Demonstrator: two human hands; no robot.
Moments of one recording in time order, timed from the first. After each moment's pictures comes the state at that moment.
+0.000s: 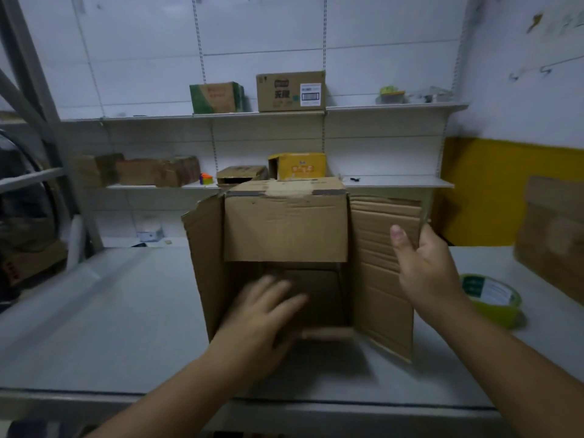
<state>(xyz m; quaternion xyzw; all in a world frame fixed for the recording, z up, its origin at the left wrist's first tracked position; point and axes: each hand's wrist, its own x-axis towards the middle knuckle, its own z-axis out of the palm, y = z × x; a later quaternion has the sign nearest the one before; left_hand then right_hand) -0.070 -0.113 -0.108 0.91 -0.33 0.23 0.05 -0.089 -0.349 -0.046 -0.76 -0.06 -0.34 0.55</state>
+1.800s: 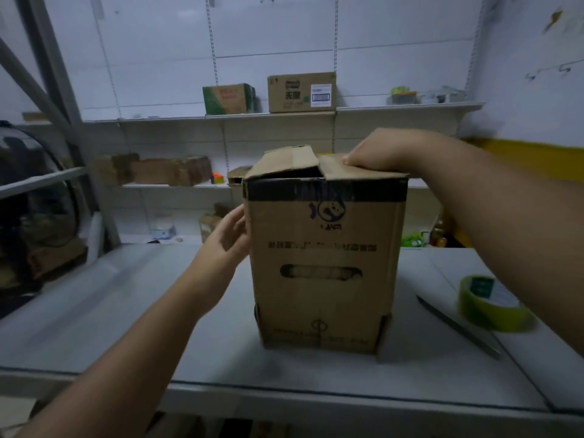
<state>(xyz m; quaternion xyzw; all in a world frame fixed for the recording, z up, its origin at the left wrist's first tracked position) -0.048 -0.073 -0.042 0.74 -0.21 0.05 0.63 -0.016 -0.334 0.107 -0.98 -0.01 -0.09 0.20</state>
